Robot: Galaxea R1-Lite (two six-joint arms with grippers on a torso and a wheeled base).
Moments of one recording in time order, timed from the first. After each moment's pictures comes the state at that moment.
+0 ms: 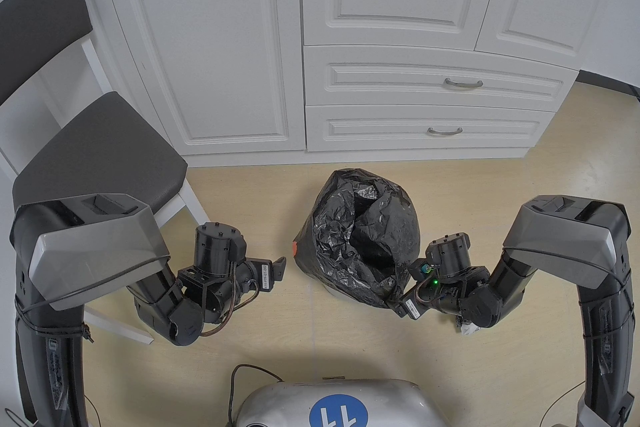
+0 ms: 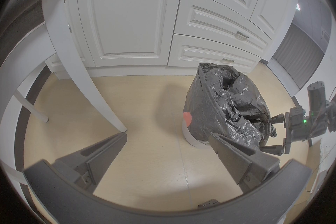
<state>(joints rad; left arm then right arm) -0.46 2.30 -0.79 -1.05 0.19 -0.19 0.43 2.42 -0.93 -0.80 -0.09 -0.33</state>
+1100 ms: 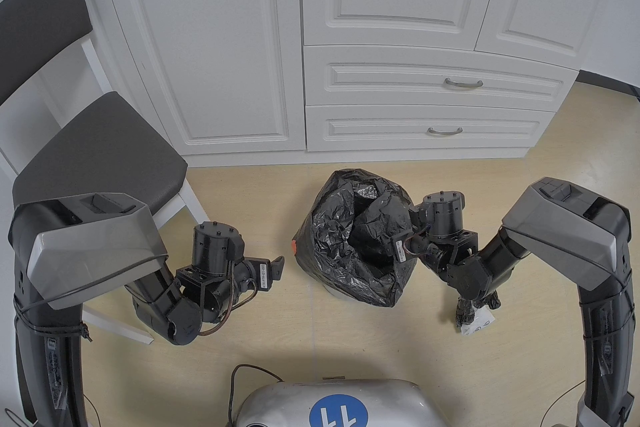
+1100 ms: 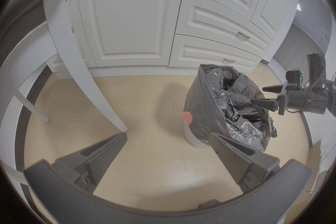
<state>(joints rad) -0.46 2.29 -0.79 -1.05 0.19 -0.19 0.44 2.41 -1.16 -0.86 -0.30 -0.15</state>
